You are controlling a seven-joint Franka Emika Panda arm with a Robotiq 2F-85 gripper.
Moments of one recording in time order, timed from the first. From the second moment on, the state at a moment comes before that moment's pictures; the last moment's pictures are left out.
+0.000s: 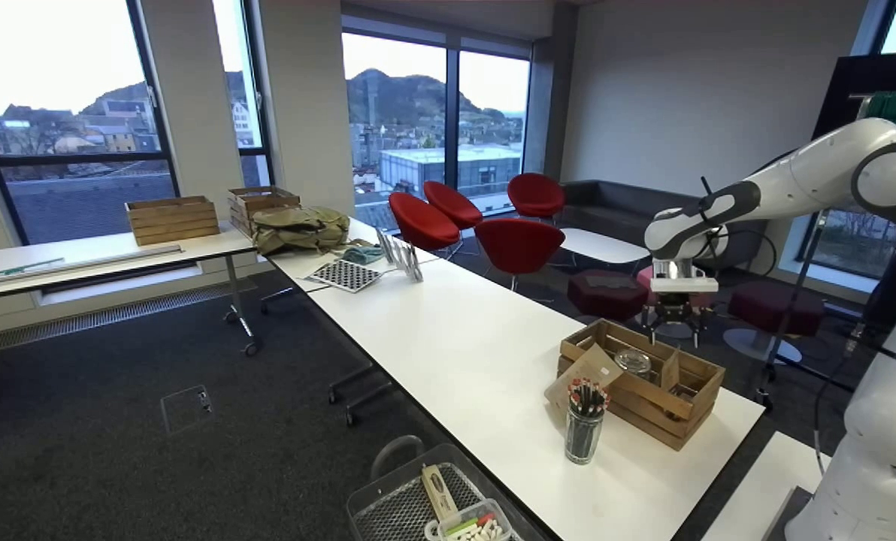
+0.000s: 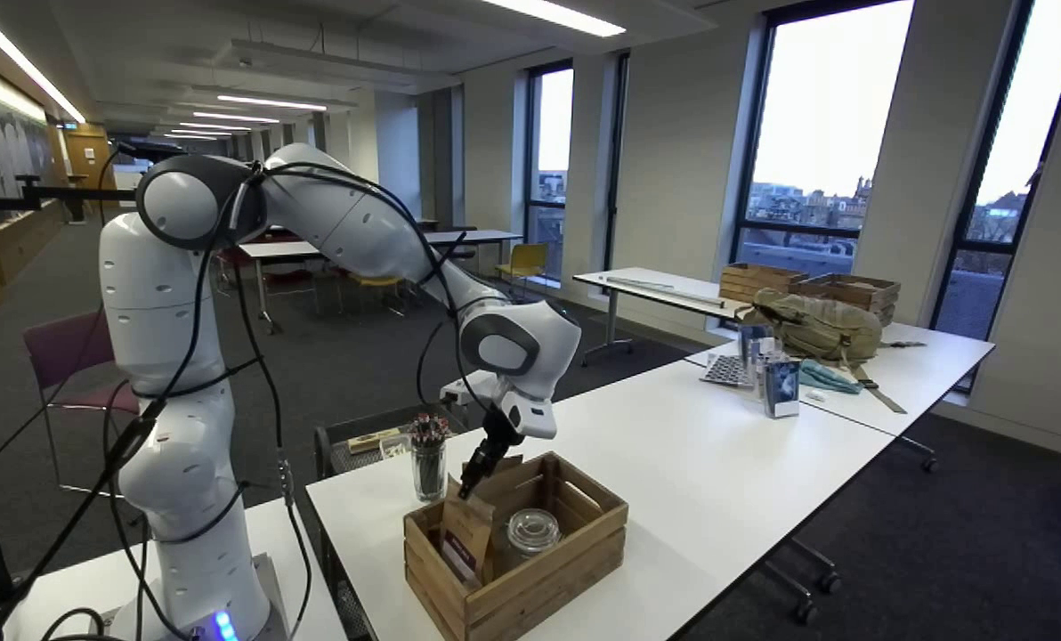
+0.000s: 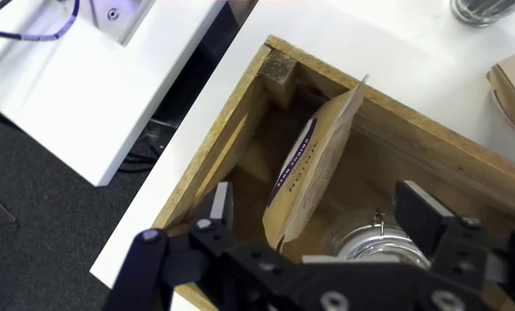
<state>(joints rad) -0.16 0.00 -0.24 -2.28 0.09 1.89 0.56</state>
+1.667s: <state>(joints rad) -0.22 0.06 -0.25 -2.34 0.16 2.05 1.09</state>
